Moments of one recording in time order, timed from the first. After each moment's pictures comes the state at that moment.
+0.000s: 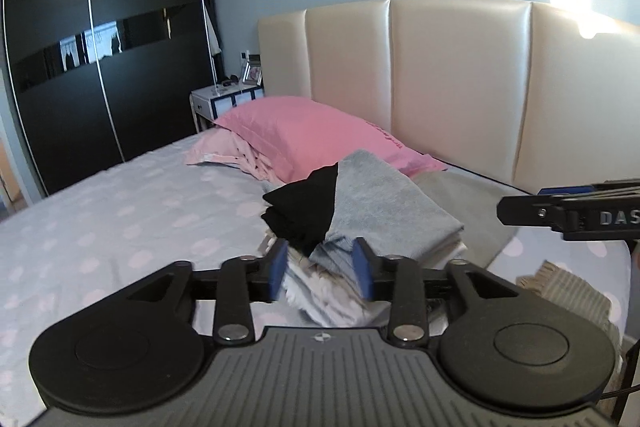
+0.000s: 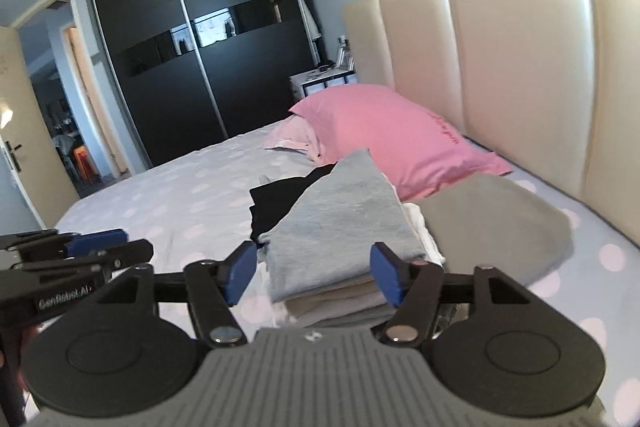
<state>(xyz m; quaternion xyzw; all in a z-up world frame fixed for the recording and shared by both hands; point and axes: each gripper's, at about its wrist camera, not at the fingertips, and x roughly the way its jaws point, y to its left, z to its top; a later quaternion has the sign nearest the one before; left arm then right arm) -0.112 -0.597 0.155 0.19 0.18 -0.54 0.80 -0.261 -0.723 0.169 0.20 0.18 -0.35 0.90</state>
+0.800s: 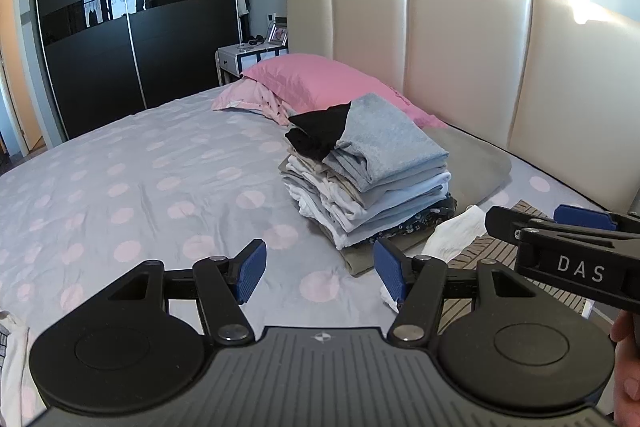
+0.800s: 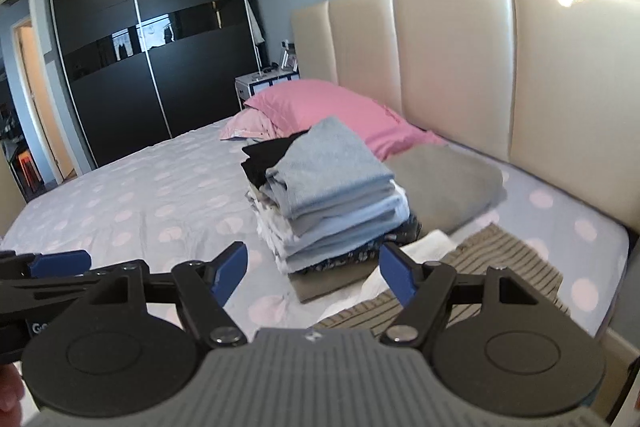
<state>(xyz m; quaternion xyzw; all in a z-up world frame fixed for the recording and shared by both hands) -0.142 -0.499 0.136 0.19 0.24 -0.51 0.81 -0.282 -0.567 0.149 0.19 0.18 -0.45 0.86</state>
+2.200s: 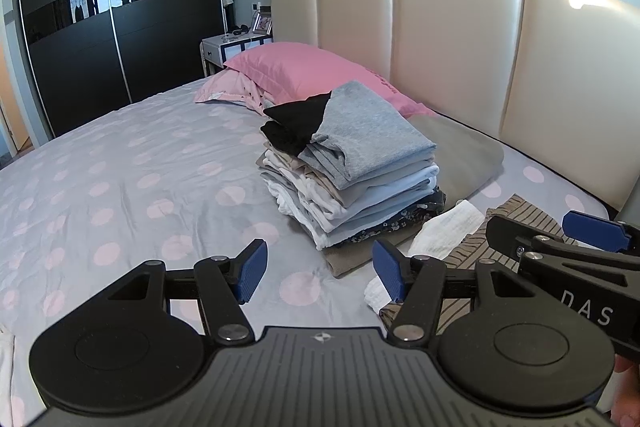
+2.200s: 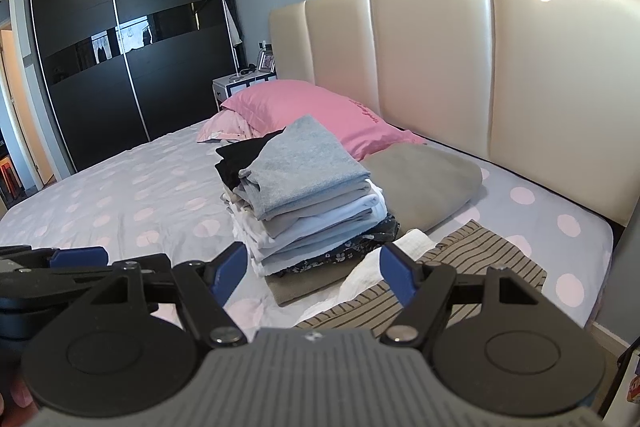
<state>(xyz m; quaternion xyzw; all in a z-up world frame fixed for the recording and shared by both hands) -0.150 -0.530 0.130 0.20 0.26 -0.51 0.79 -0.284 -0.573 0.143 0.19 0.18 -0.47 0.84</state>
